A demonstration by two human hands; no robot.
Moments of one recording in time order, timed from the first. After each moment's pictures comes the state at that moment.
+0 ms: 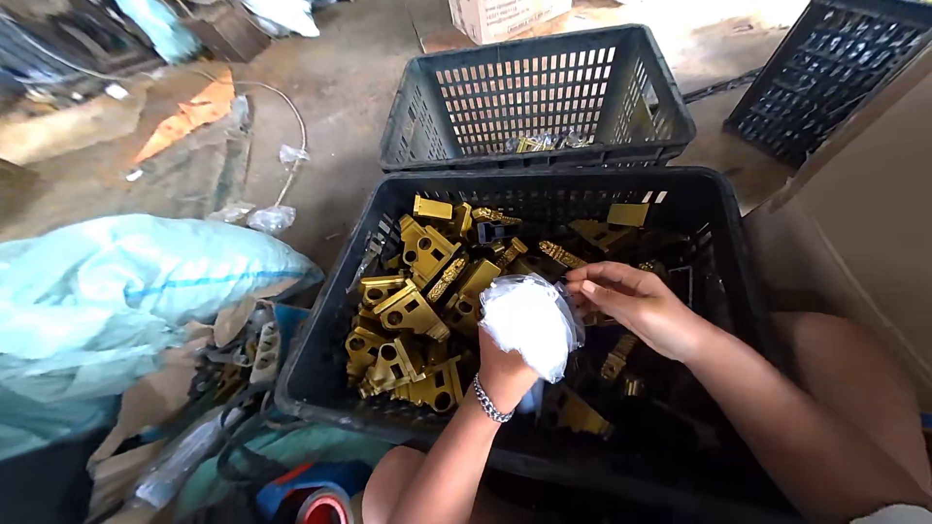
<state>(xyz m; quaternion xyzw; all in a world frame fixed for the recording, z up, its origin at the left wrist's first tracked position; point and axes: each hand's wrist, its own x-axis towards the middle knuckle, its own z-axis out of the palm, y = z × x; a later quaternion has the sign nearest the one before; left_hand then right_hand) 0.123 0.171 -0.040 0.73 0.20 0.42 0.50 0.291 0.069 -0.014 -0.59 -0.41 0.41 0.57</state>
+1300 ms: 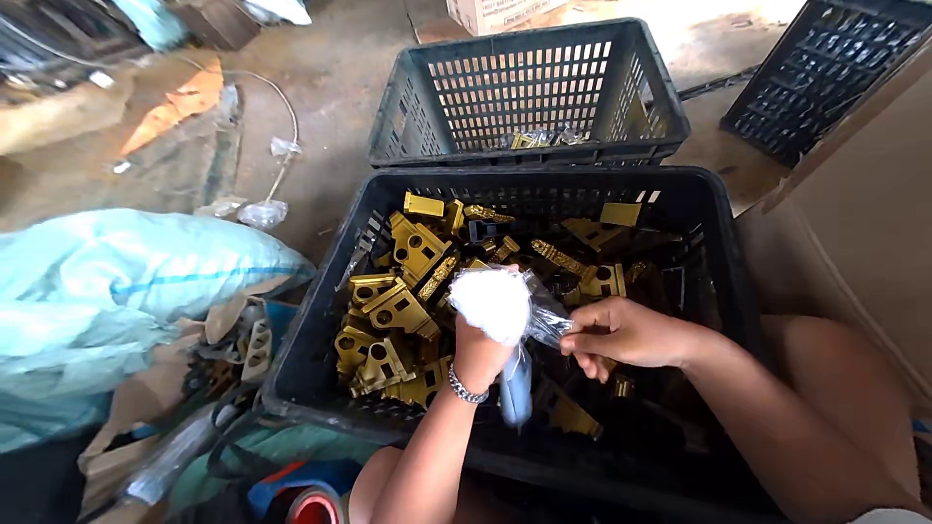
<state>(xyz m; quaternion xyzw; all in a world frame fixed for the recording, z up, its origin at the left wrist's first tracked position) 0.134 0.194 -0.038 0.68 0.29 0.35 0.57 0.305 0.061 -0.011 -0.57 -0.46 0.55 0.40</state>
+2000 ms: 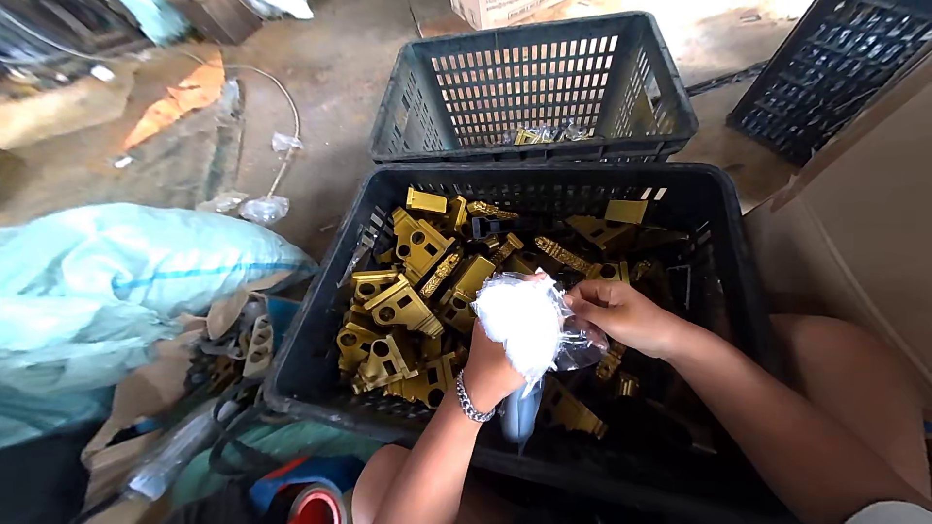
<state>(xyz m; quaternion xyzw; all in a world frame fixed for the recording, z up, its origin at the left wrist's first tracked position) 0.125 0.185 -0.035 0.75 0.18 0.34 0.53 0.299 0.076 -0.020 -0.60 -0.35 0.52 0.49</state>
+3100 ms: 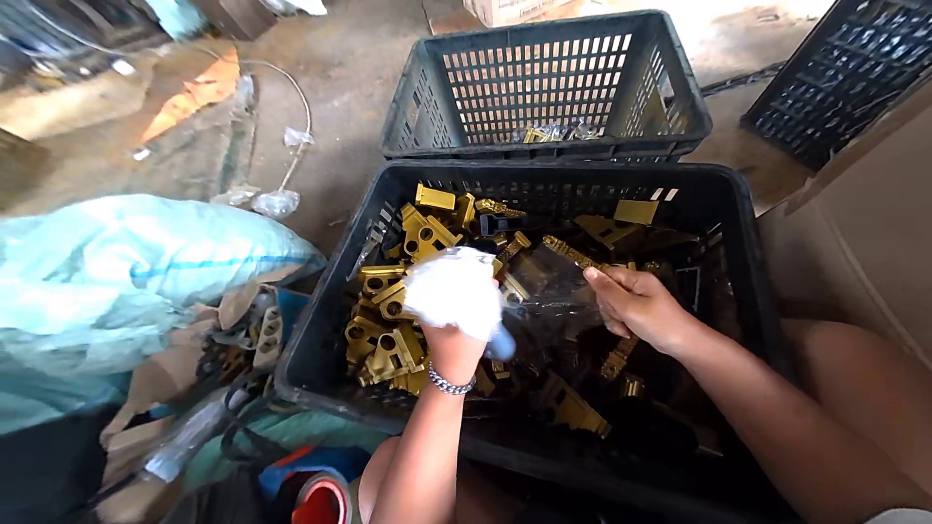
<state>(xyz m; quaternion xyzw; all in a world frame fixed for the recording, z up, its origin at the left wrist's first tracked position) 0.119 0.216 -0.032 0.66 0.29 0.52 0.46 0.299 0.076 -0.020 -0.65 -0.34 0.40 0.54</state>
